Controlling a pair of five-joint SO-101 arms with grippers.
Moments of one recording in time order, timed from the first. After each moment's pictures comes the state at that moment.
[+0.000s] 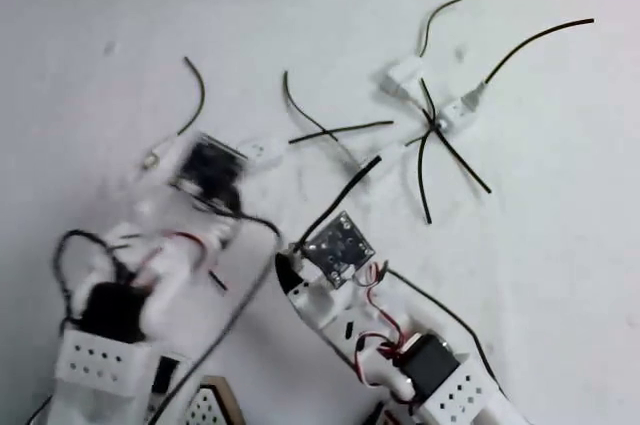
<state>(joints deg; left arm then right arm) 8.7 -70.2 60.6 59.5 -17.2 -46.0 -91.6 88.6 42.6 1.1</state>
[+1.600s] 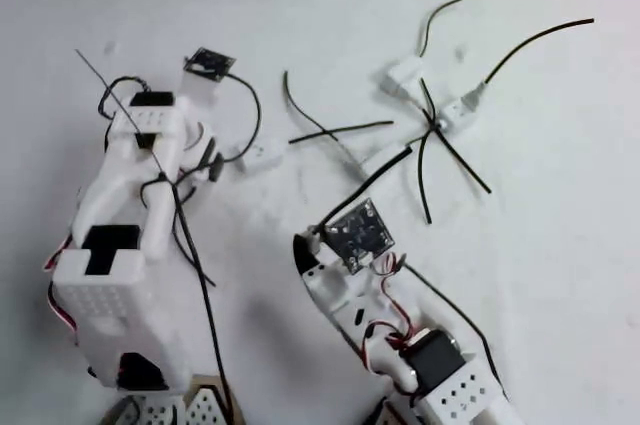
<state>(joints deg) -6.5 22.5 5.4 63.6 -20.8 -39.5 -91.6 88.6 41.3 1.1</state>
